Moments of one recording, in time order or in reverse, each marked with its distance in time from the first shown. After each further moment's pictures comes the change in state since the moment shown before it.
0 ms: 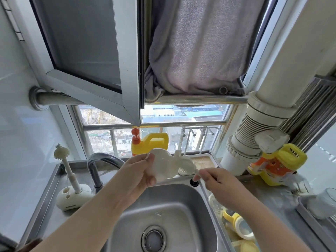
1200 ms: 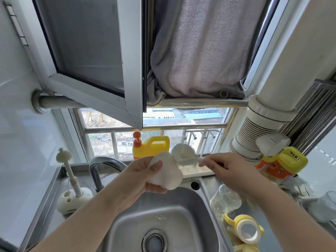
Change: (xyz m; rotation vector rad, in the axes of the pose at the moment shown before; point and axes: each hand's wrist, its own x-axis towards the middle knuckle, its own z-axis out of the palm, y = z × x) left_hand -0.008 0.010 -0.012 0.159 -0.250 0.028; right_hand 0.009 -0.027 -0.036 -0.133 0.016 -0.149
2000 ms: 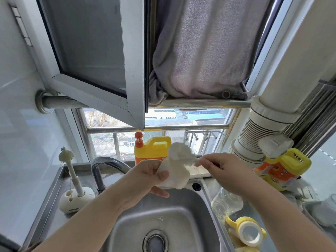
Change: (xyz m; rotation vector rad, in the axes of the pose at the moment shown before) left_hand 0.007 -0.006 0.001 0.243 -0.055 0.006; right_hand 0.007 -0.003 0.006 -0.015 -0.035 0.023
